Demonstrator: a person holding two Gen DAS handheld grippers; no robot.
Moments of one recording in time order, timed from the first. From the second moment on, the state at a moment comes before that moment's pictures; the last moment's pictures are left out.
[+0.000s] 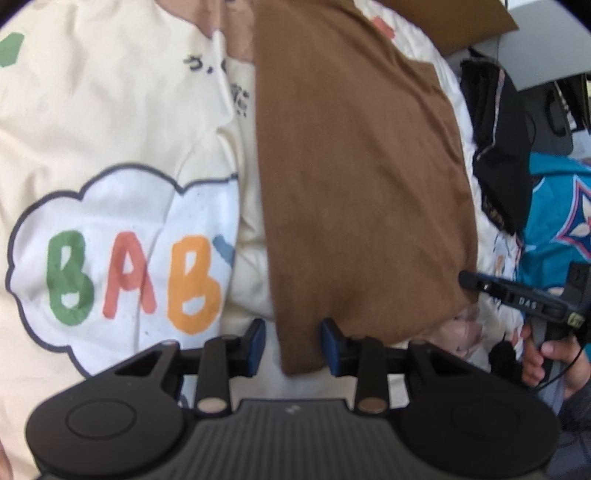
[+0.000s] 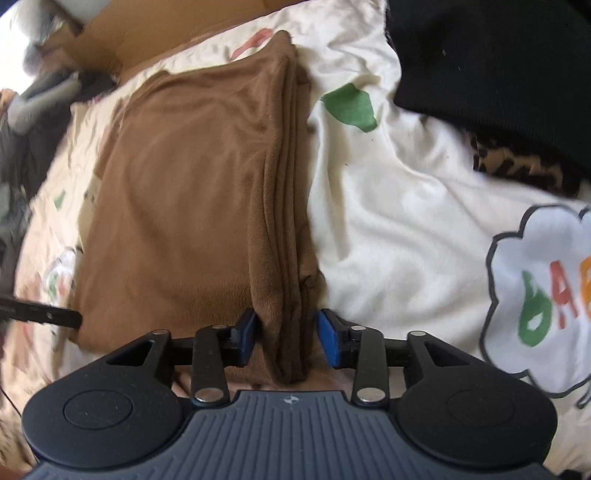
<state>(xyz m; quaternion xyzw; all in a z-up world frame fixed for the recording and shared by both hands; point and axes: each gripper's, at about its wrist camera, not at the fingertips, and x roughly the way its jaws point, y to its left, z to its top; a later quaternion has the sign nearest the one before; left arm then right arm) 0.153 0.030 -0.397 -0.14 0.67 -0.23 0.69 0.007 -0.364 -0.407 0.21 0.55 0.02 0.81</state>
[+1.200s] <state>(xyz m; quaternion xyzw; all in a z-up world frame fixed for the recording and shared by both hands) 0.151 0.047 -0.428 -0.32 0.65 -0.26 0.64 0.000 -0.377 -0.412 0.31 0.54 0.04 0.78</state>
